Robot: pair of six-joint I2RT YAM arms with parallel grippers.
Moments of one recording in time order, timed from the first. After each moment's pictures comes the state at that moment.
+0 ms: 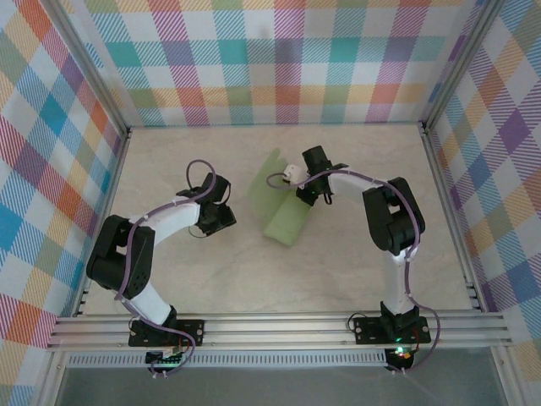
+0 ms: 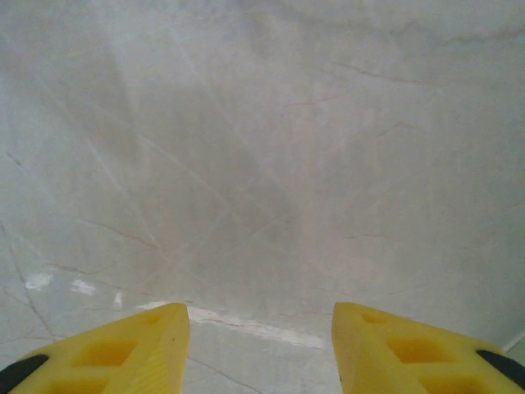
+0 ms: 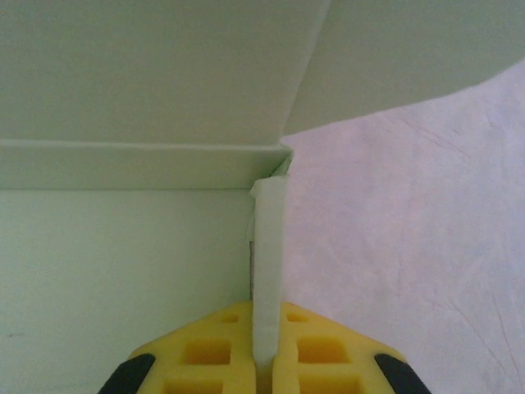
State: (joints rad) left arm -0.38 1.63 0.96 -0.56 -0.02 -0.79; right arm 0.44 2.07 1.41 -0.38 -0.08 -0.63
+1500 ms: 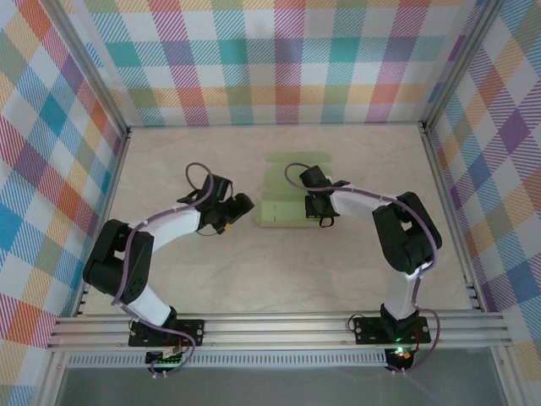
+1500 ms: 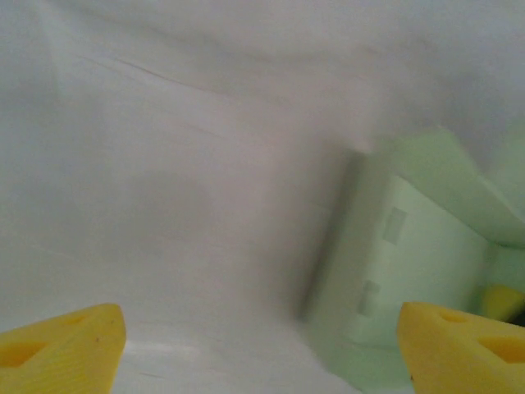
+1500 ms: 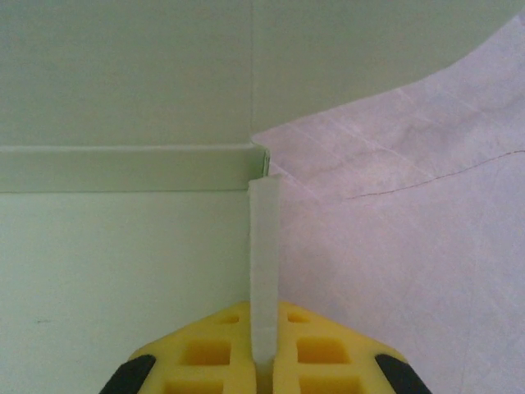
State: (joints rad) left arm -0.45 1.60 0.91 -0.26 0.16 -1.02; right arm 0.54 1.86 1.16 -0.47 0.26 0.48
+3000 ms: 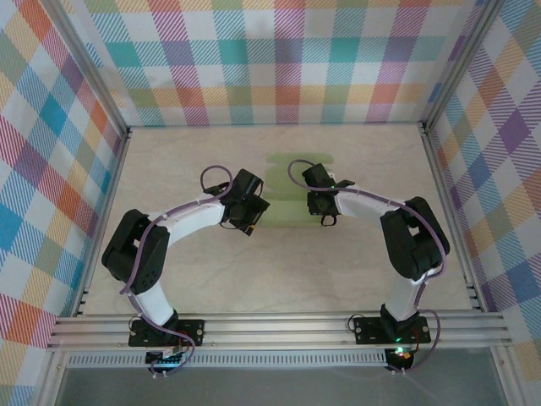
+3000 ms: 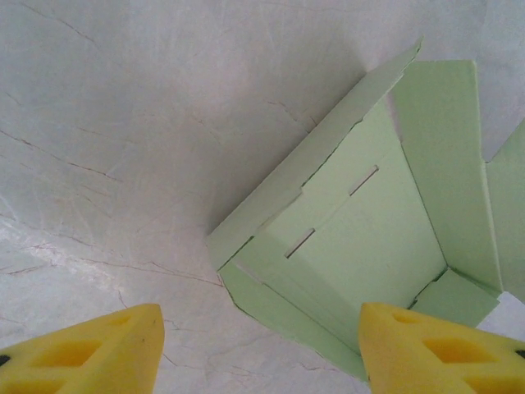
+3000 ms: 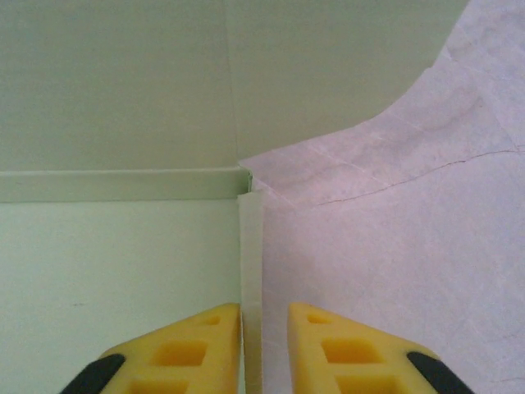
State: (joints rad) left arm -0.61 1.72 1.13 -0.48 0.08 -1.52; right arm 0.54 1.80 1.14 -0.47 0.28 0.50
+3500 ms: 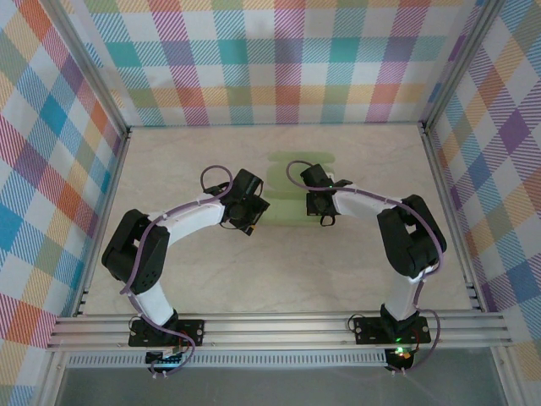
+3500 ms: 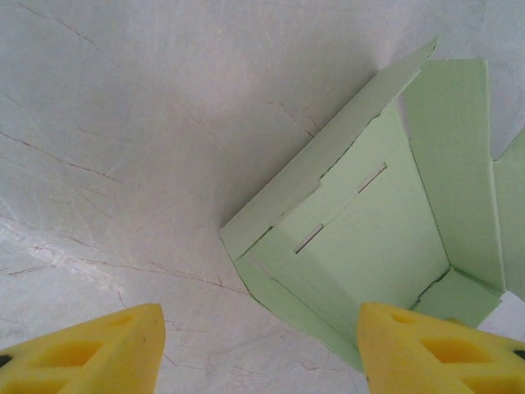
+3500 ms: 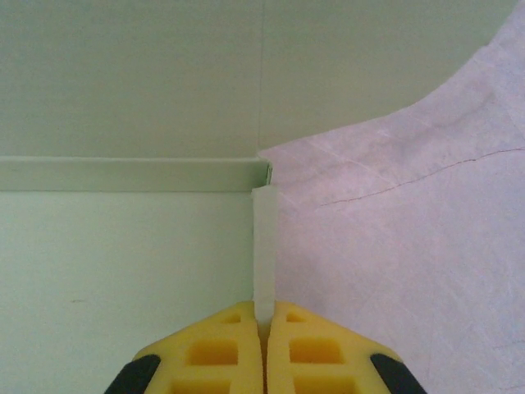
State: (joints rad) left arm -0.61 1.72 1.13 -0.48 0.08 -1.51; right arm 0.55 1.82 1.15 -0.48 0.29 0.50
